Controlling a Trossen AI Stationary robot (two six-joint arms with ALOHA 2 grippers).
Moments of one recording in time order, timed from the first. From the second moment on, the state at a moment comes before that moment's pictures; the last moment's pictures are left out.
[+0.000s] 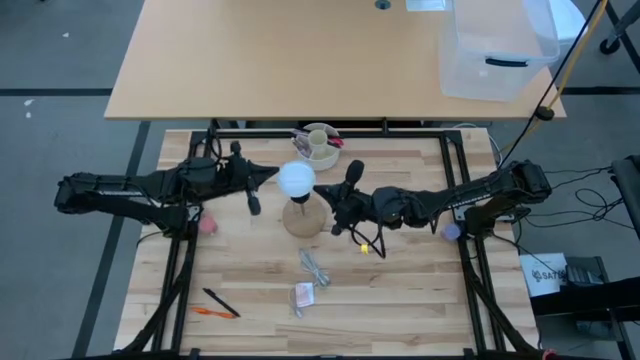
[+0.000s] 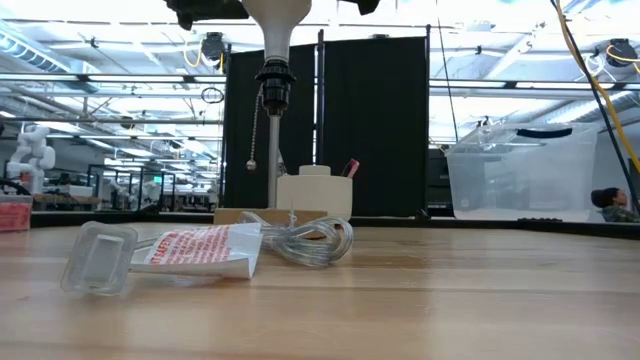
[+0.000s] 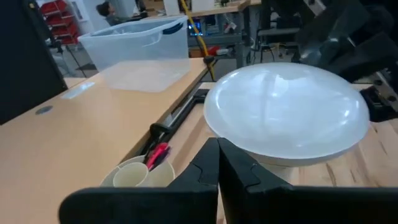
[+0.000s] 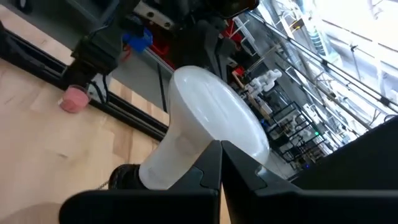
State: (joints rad) left arm 0.04 0.88 0.79 -0.08 -0.32 0.10; right arm 0.16 1.52 1.07 0.43 0.56 -0.77
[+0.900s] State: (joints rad) left arm -0.09 0.87 0.79 -0.04 -0.30 0.11; right arm 0.06 1.52 1.07 0.46 0.62 -0.83
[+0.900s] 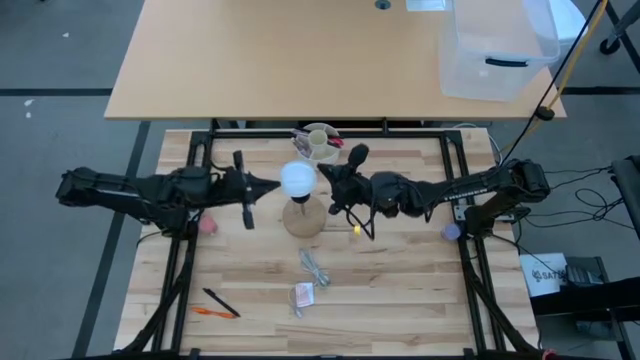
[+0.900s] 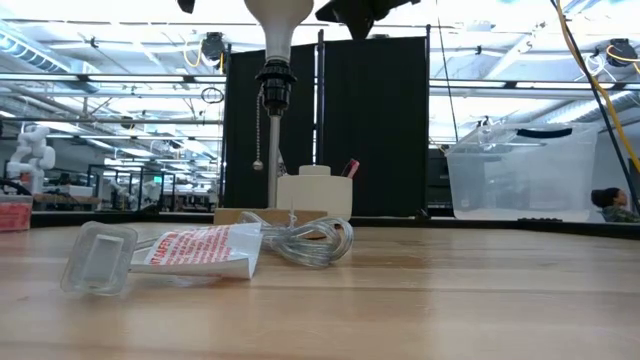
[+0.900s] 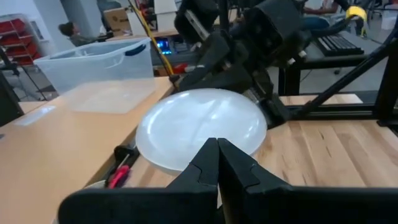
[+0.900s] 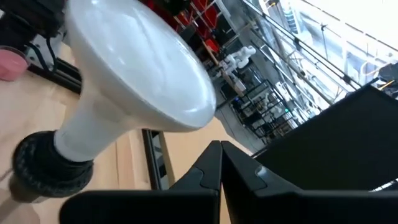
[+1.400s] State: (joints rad) left arm -0.08 0.88 0.79 -0.04 -0.35 0.12; right arm 0.09 1.52 1.07 0.46 0.57 -0.88
